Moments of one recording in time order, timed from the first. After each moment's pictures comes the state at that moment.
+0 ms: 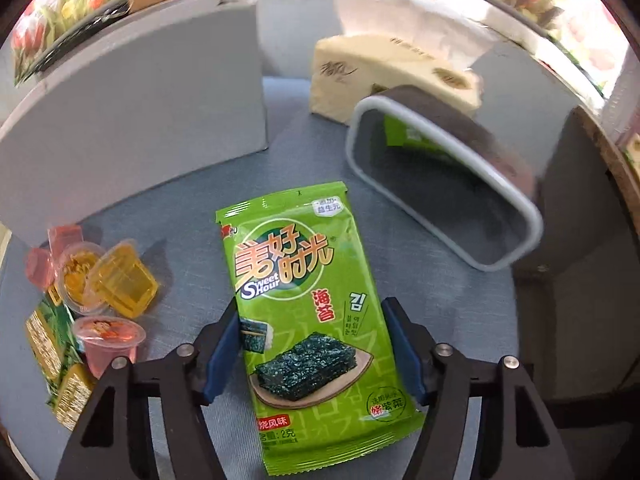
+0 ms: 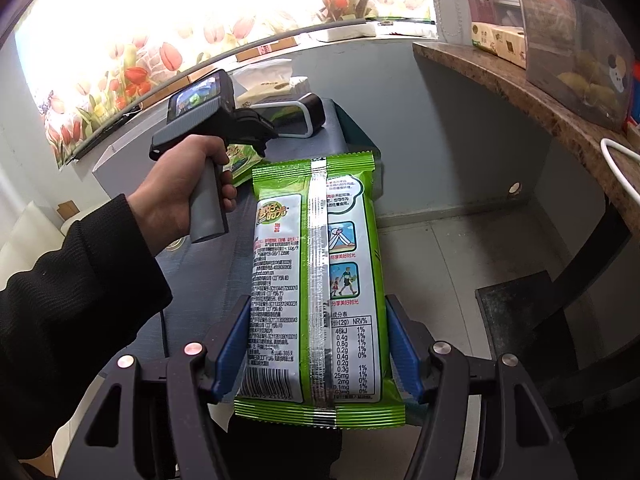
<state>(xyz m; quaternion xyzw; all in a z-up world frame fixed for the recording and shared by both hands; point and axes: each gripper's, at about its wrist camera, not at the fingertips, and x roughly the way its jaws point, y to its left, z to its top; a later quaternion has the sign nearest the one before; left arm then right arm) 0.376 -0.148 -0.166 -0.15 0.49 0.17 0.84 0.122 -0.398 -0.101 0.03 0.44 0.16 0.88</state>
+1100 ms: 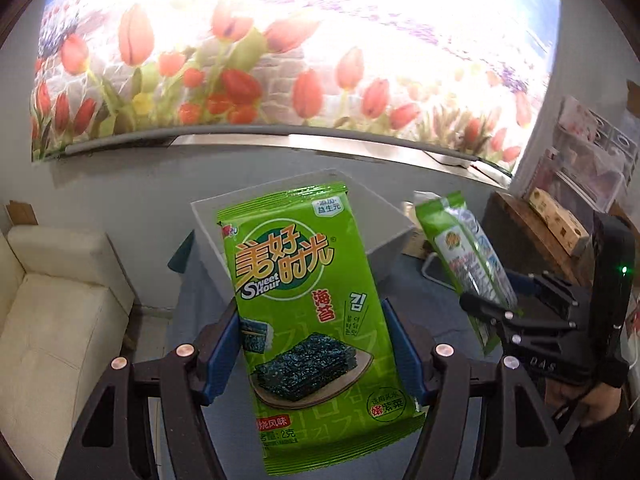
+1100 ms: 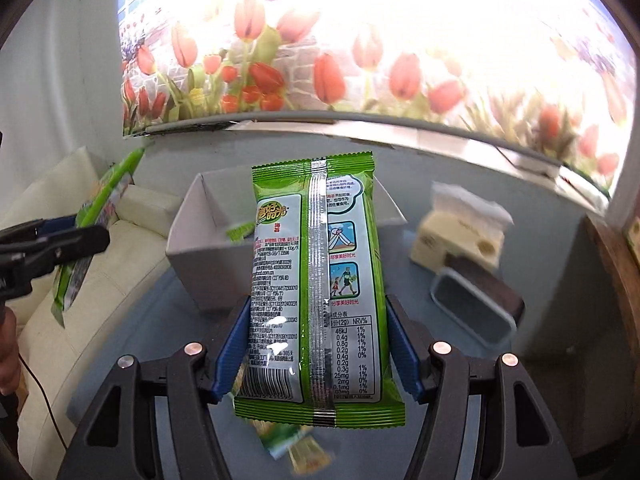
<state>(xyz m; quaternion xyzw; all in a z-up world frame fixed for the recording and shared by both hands) 0.171 0.113 0.016 -0.12 0.34 0.04 0.93 0.267 -0.104 -0.004 -0.11 0.35 0.31 0.88</state>
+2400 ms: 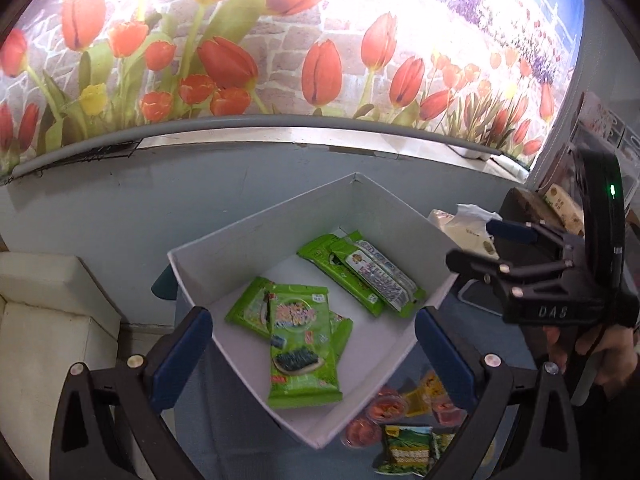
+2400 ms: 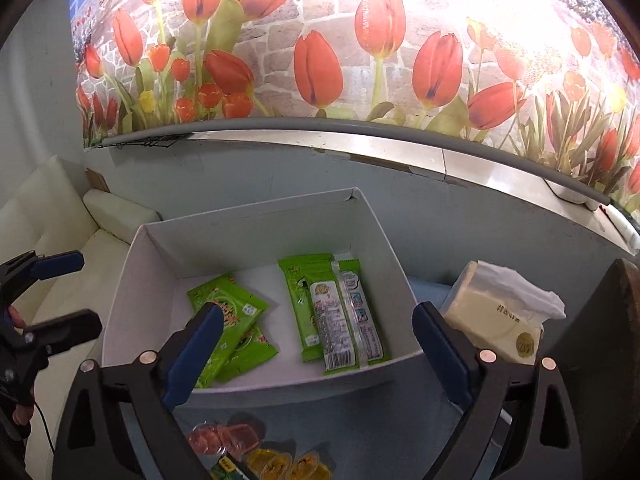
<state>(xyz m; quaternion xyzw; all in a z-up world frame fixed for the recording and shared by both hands) 0.291 0.170 -0.013 -0.11 0.38 0.00 0.92 0.398 -0.032 -0.016 -0.11 0.39 0.30 0.86</state>
